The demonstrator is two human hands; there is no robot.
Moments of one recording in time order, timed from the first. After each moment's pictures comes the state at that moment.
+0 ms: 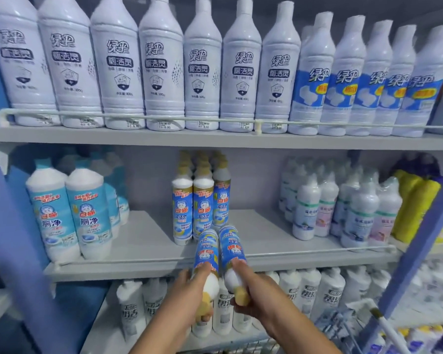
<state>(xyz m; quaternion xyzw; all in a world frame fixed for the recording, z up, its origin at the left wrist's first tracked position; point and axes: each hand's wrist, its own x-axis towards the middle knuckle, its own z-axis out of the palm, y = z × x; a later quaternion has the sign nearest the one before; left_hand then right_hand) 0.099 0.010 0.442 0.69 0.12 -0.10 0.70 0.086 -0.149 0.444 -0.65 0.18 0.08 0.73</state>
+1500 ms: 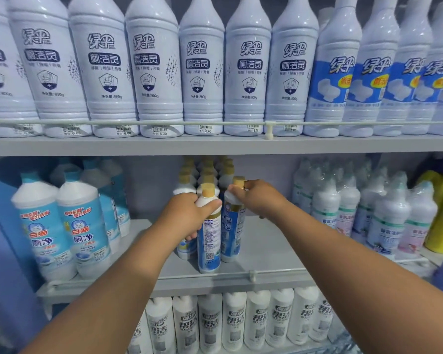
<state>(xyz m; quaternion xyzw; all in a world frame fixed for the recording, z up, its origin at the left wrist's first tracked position) 0.235 0.017 0.566 0.92 -0.06 0.04 0.38 0.247 -0.169 0.589 -0.96 0.04 -0.05 0.29</state>
